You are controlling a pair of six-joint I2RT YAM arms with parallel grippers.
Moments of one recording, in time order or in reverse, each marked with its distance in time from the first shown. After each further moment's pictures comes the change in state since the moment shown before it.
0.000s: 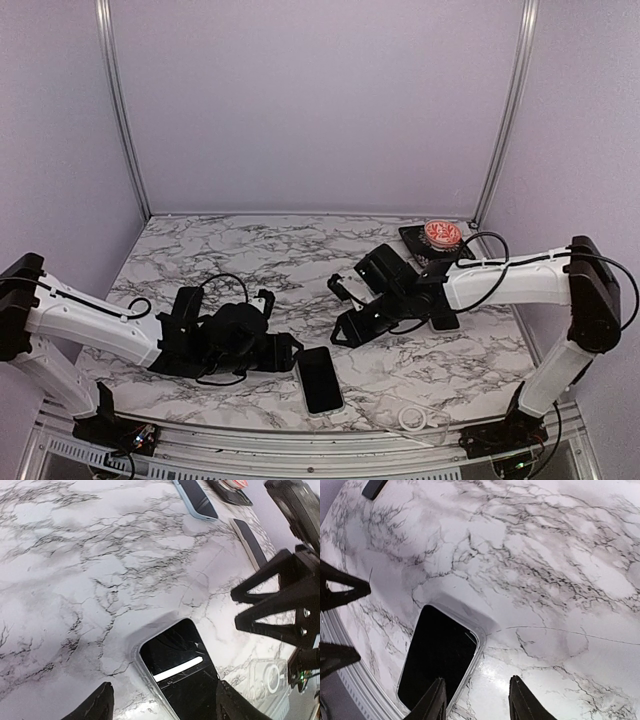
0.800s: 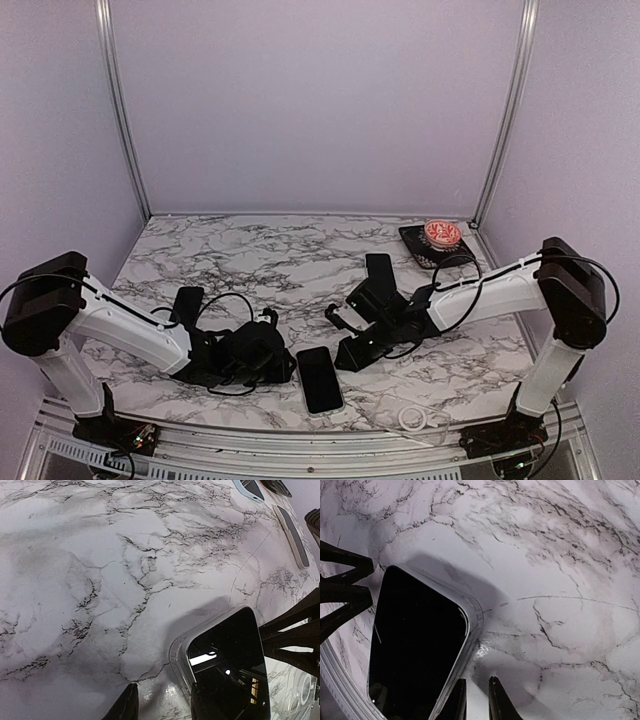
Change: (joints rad) left arm 0.000 0.194 0.006 0.039 -0.019 -0.123; right arm 0.047 0.098 -0.117 0.132 -0.011 0.040
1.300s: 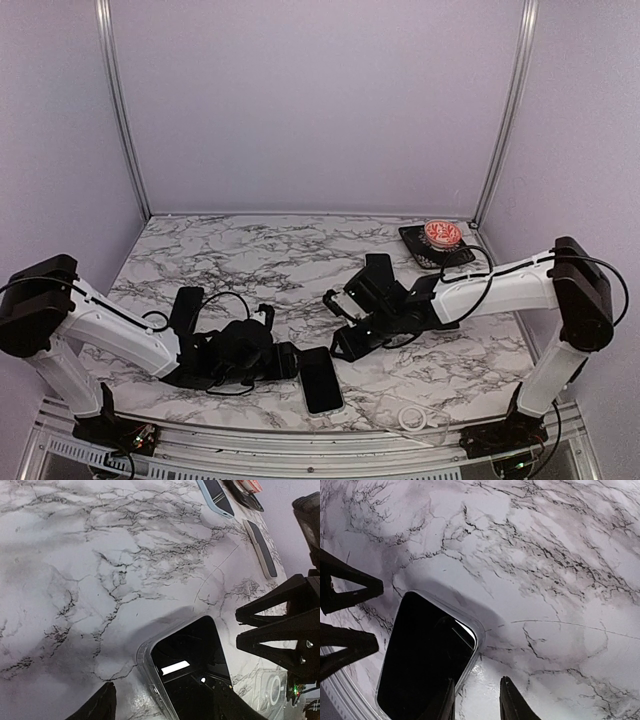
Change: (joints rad) left arm -0.001 -0.068 -0.080 0.168 0.016 -0.035; right arm 0.017 -0.041 0.071 -0.067 0.093 -0.028
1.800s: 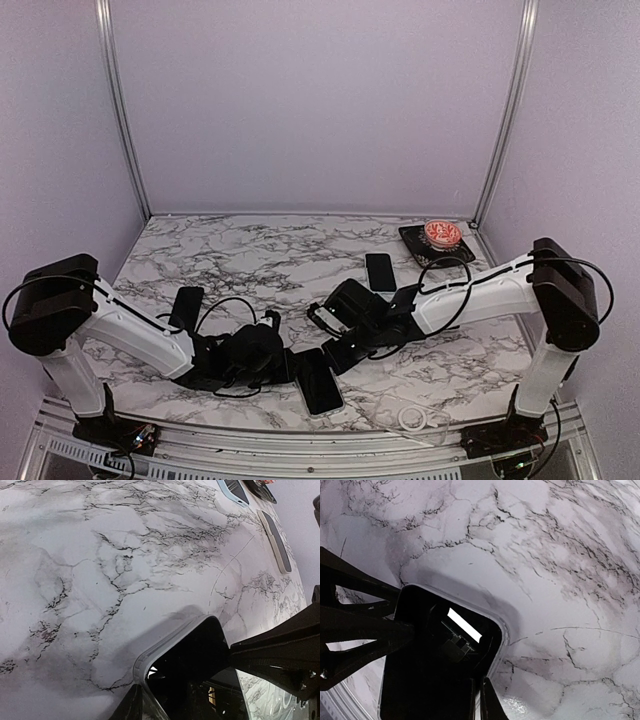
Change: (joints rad) left arm -0.002 0.110 0.044 0.010 0.025 -0.016; right arm 0.089 0.097 0.050 0.011 0.037 0.018
